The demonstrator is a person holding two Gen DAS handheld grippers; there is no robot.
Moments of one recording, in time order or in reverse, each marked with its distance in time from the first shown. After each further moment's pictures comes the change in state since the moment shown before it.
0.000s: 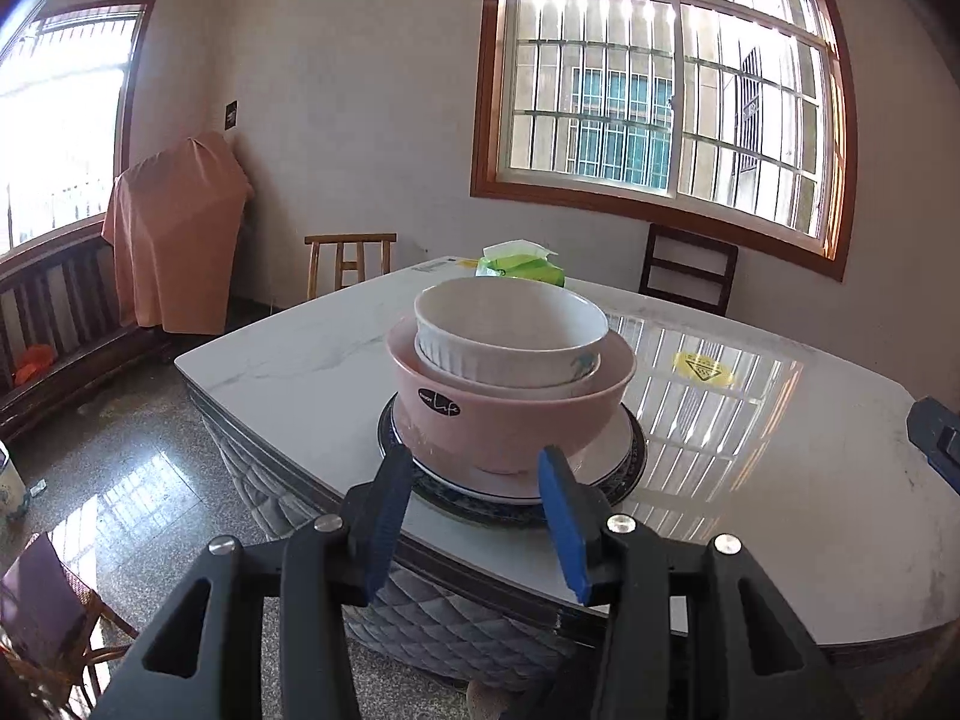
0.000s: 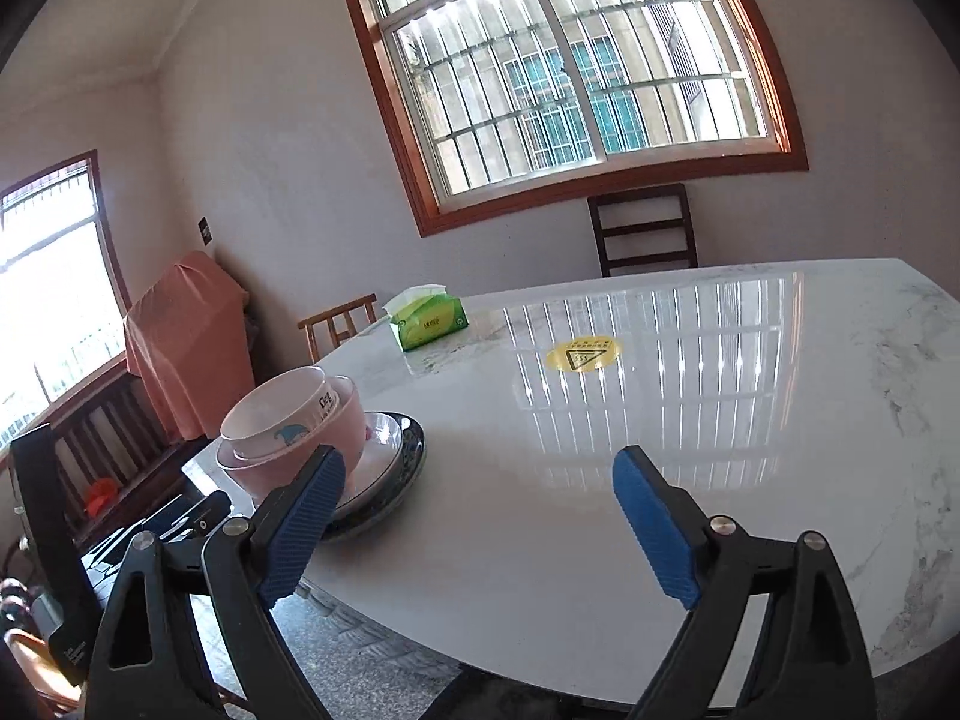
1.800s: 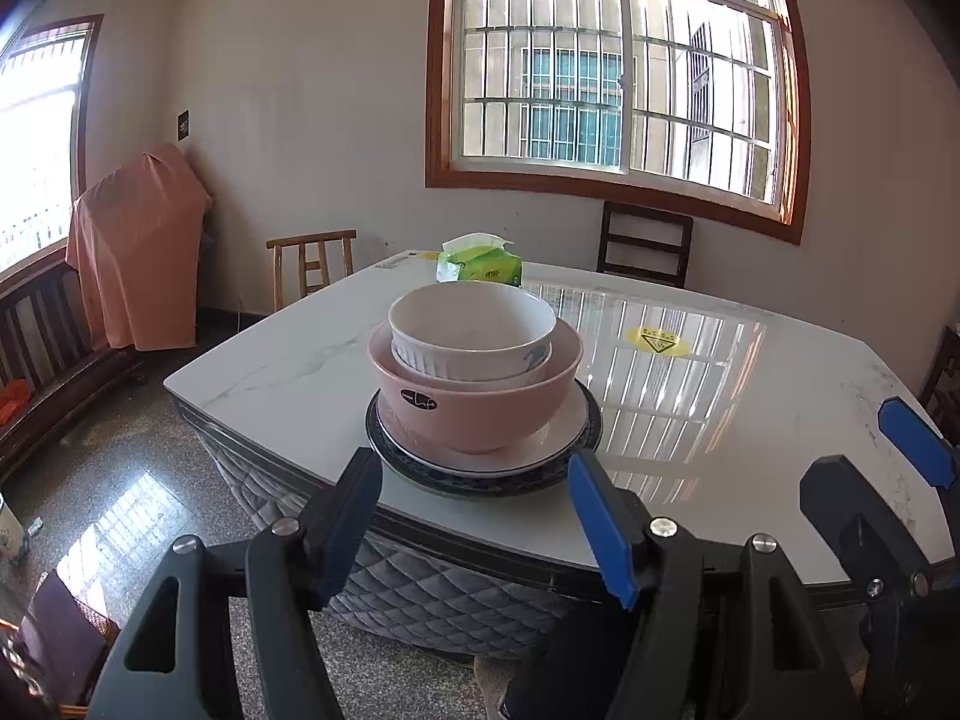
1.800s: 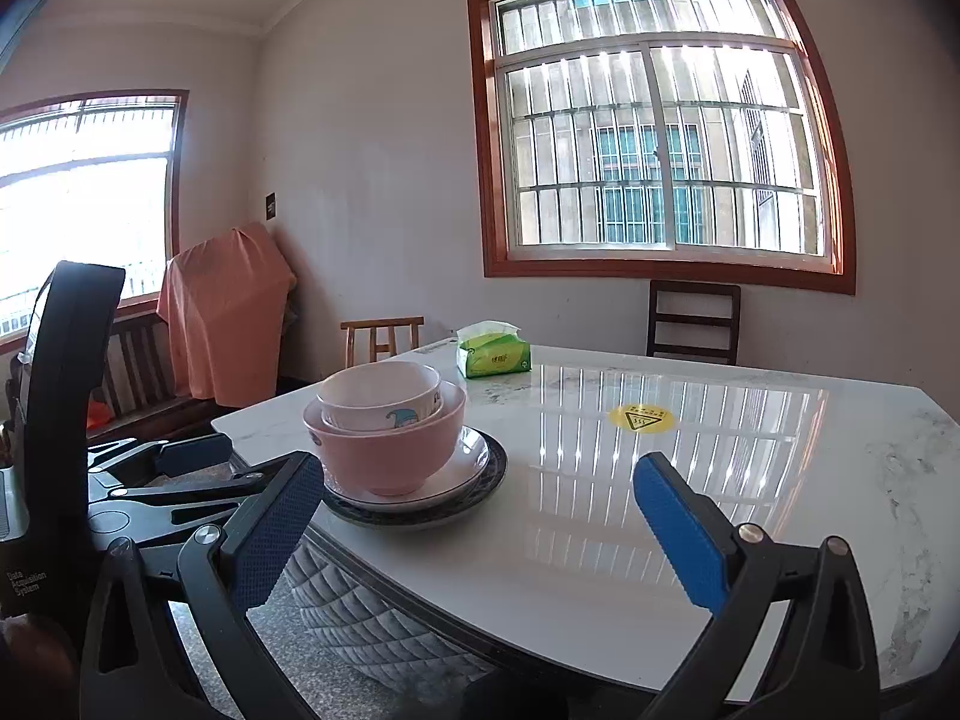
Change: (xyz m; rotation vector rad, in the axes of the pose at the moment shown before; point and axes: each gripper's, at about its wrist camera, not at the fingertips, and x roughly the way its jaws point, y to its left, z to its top) left arm -0.044 0.002 0.010 0.087 0.057 -0.098; right arm -0.034 0.067 -0.018 -0.223 -0.092 0.066
